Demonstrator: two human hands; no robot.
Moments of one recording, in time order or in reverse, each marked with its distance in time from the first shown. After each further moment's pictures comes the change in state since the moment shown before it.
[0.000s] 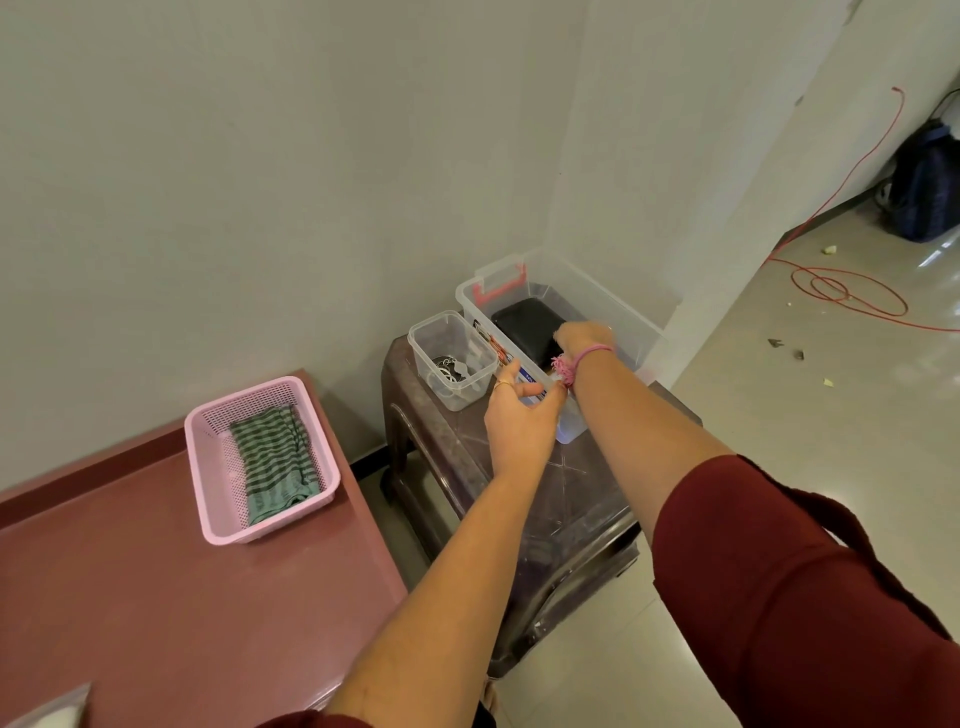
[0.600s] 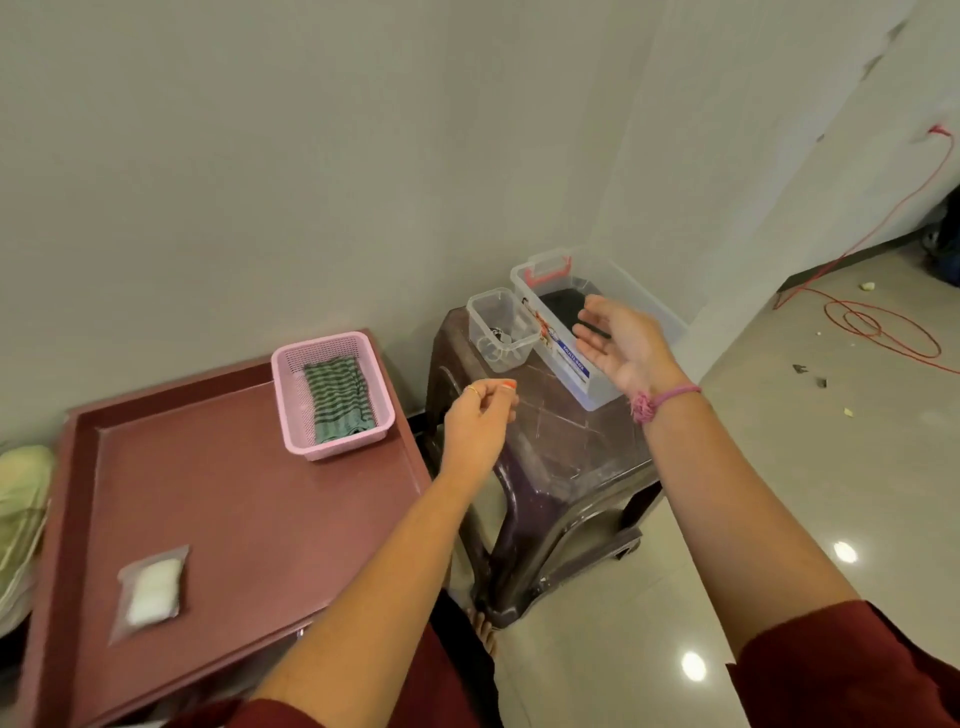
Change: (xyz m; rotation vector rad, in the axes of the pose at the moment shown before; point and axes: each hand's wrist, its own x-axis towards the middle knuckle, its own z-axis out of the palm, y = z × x) left_hand -0.082 -0.009 -0.106 -0.078 0.022 0.016; right_hand -0.113 0.005 -0.013 0.312 -0.202 -0.125
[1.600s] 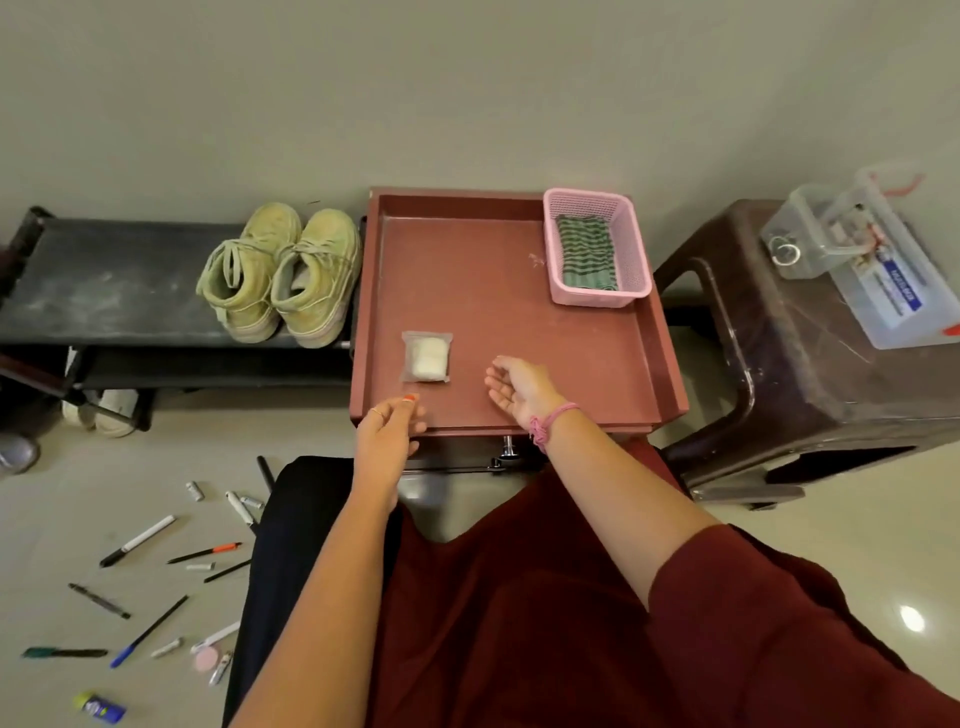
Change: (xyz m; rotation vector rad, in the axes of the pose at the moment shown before) left_hand -0.188 -0.180 -0.337 -0.270 0.565 -0.374; right_hand -0.174 0.345 0.242 -0.374 -0.271 0.534
